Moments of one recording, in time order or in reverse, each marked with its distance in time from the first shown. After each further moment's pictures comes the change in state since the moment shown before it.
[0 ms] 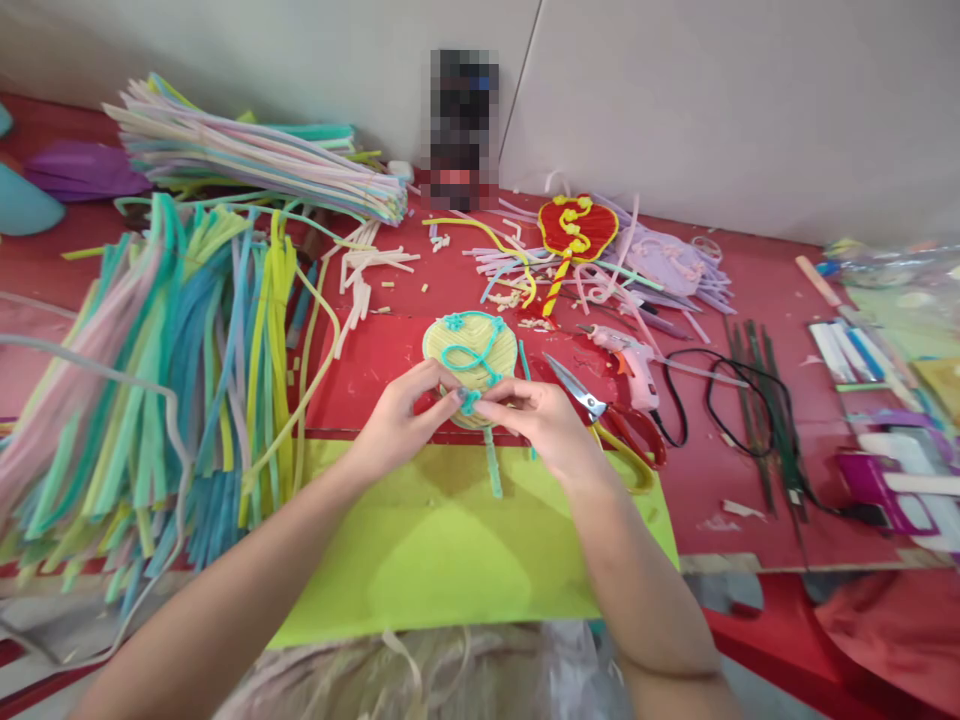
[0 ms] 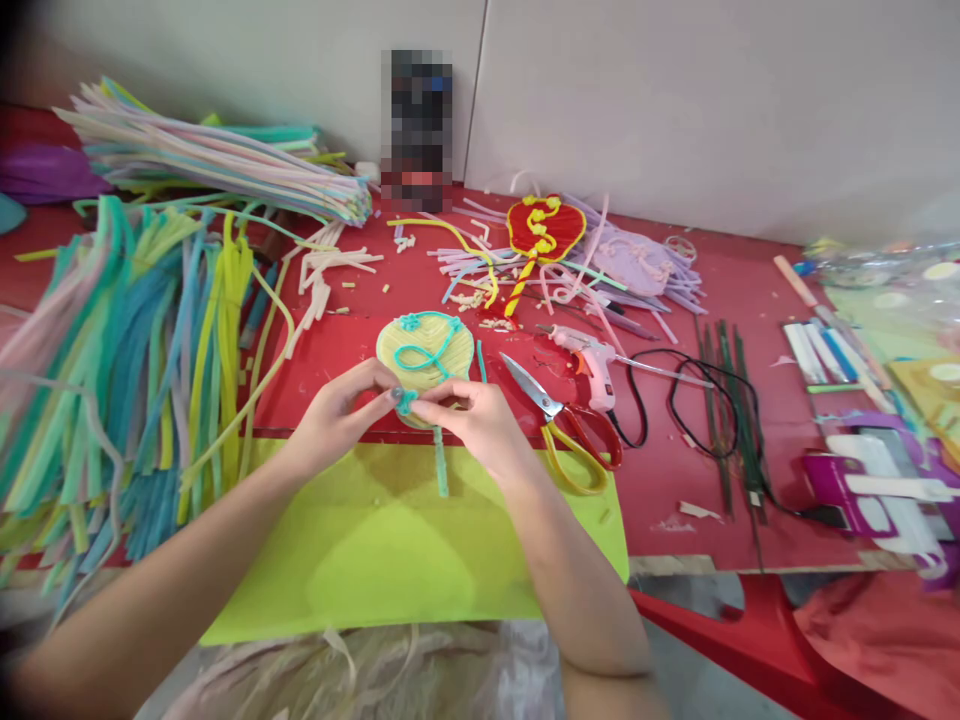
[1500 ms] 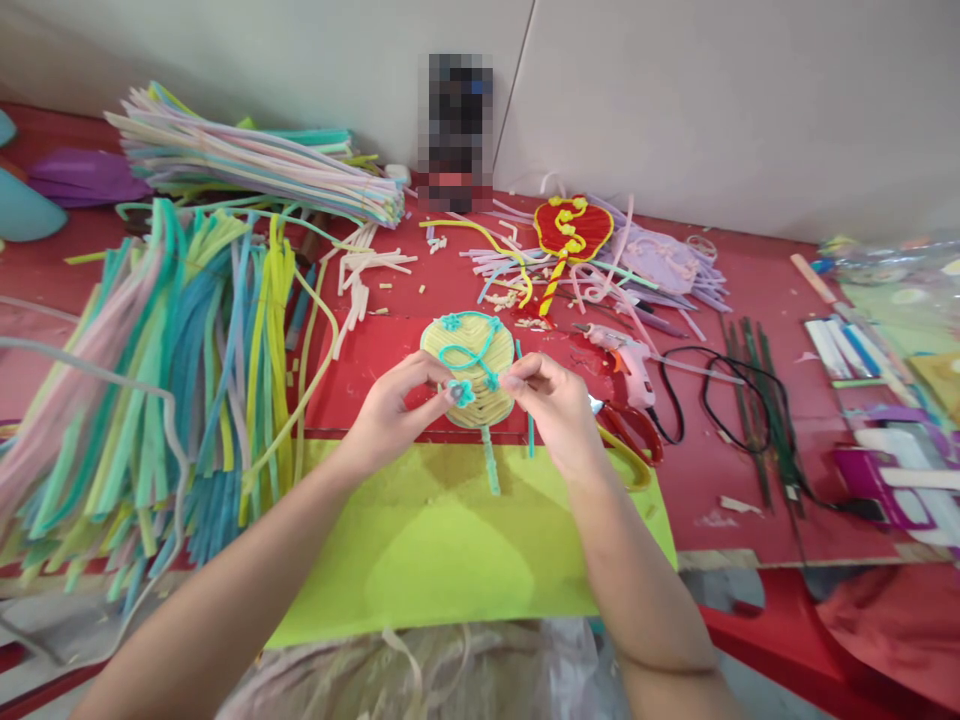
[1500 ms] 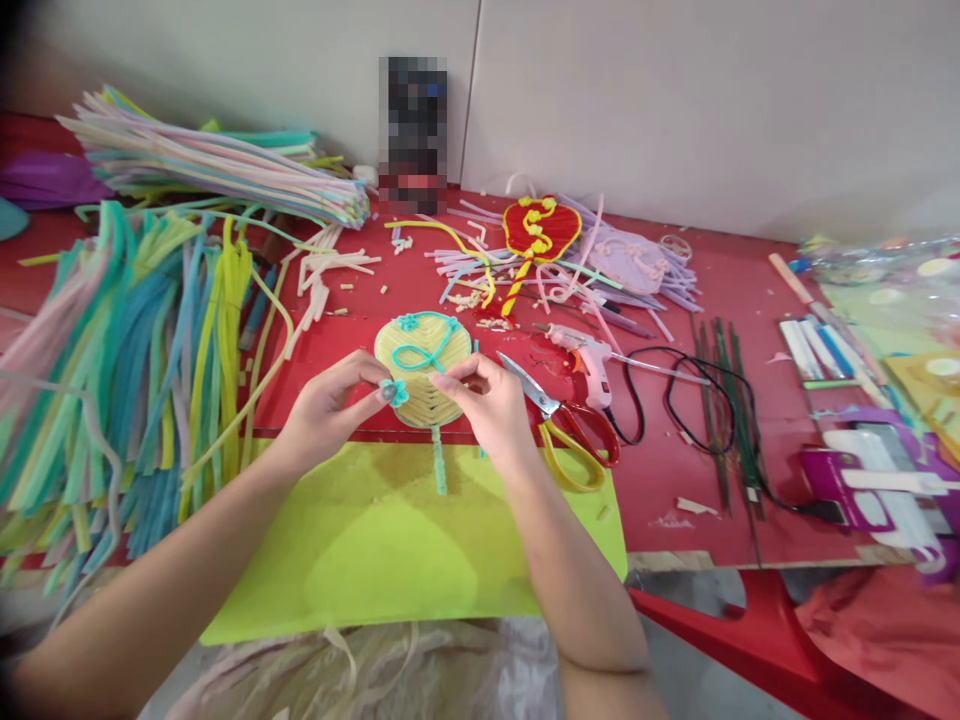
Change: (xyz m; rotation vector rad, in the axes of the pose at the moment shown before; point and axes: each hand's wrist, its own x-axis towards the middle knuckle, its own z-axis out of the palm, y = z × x) left_hand 0.000 -0.004 -0.006 0.012 0.038 0.124; right_hand 0.004 -0.001 -0.009 -0.035 0.228 -0.216
